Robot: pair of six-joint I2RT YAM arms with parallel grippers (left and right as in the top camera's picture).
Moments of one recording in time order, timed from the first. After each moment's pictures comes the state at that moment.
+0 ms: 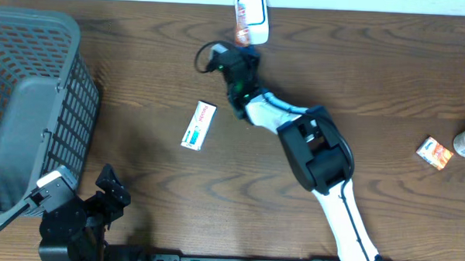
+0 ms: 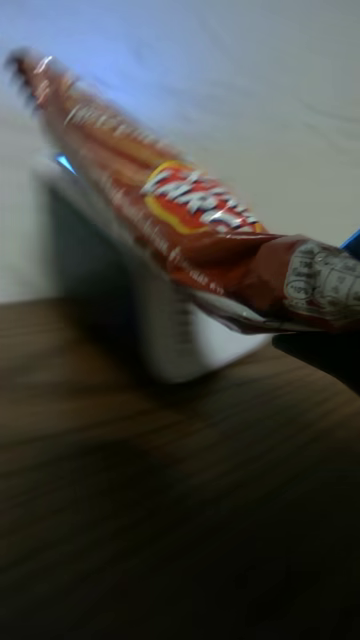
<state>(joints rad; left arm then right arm) 0.01 0.29 0.78 -1.02 -0.24 -0.49 0.61 2.48 1.67 0.36 0.66 -1.13</state>
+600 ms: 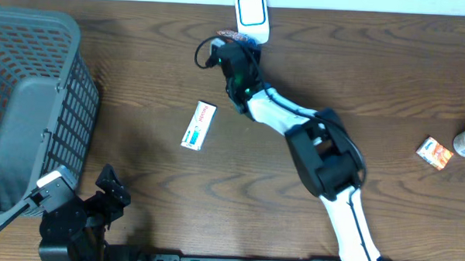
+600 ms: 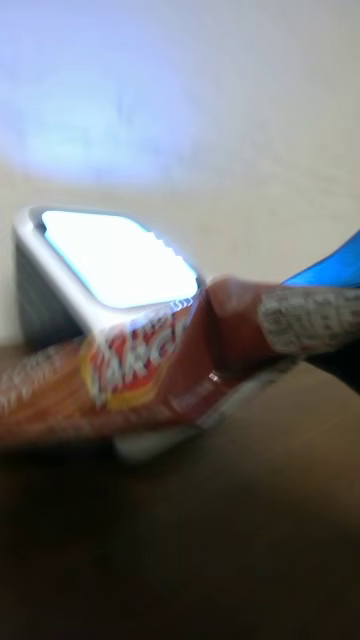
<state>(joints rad) 0.01 0.29 0.78 -1.02 -0.24 -0.49 0.59 2.38 1.67 0.25 0.72 -1.20</state>
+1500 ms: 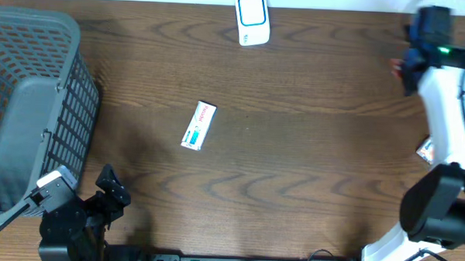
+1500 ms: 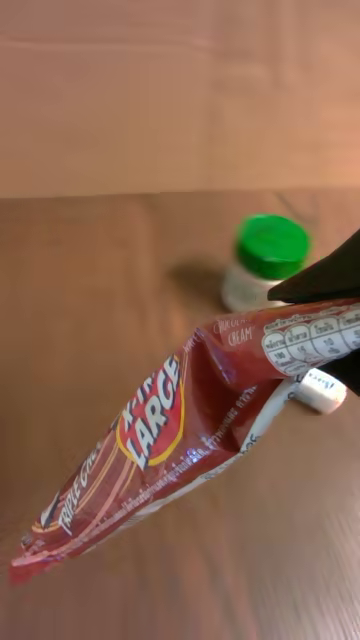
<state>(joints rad) 0.01 0.29 0.78 -1.02 -0.24 -0.49 -0.17 1.85 1.66 -0.87 0.57 -0.30</state>
